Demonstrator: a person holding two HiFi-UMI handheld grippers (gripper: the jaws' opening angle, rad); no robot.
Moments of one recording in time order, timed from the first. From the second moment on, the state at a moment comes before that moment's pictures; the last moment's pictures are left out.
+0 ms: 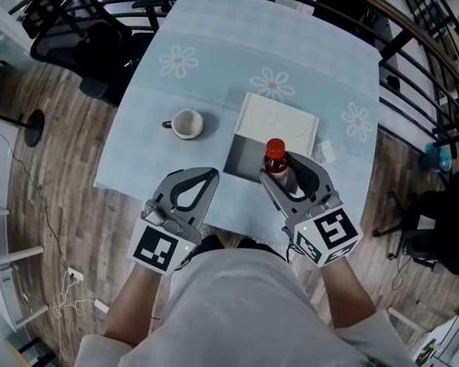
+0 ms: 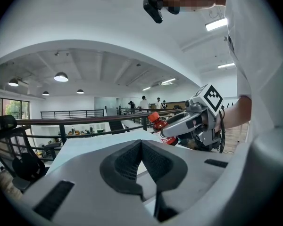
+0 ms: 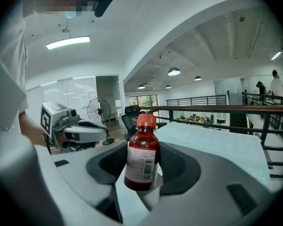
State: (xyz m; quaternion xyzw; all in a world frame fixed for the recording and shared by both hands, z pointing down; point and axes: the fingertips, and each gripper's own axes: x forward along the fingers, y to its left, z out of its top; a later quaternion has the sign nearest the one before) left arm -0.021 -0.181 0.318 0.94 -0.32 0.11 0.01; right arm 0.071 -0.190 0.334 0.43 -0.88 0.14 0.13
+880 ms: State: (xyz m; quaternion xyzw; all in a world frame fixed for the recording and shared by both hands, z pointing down) left arm -0.019 -0.183 0.322 0.94 -0.32 0.12 0.00; right arm 0.070 -0.193 0.341 0.44 -0.88 0.14 0.13
